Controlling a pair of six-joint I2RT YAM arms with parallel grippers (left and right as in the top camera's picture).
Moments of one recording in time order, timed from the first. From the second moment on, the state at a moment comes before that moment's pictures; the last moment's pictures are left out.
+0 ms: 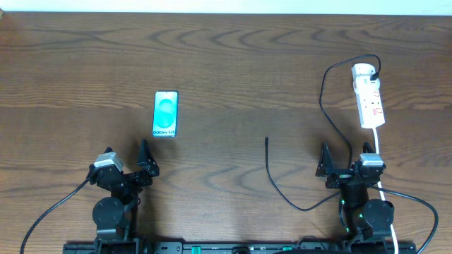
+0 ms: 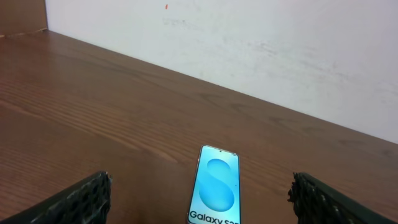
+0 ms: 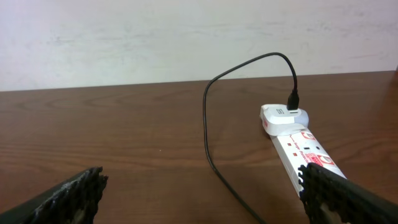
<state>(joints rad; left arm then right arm) 0.03 0.01 0.03 -0.13 -0.05 -0.29 0.08 0.01 0.01 -0.07 0.04 0.09</state>
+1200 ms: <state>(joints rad) 0.03 0.01 0.03 -0.12 -0.05 -0.29 0.08 0.01 0.01 -0.07 0.04 0.09</state>
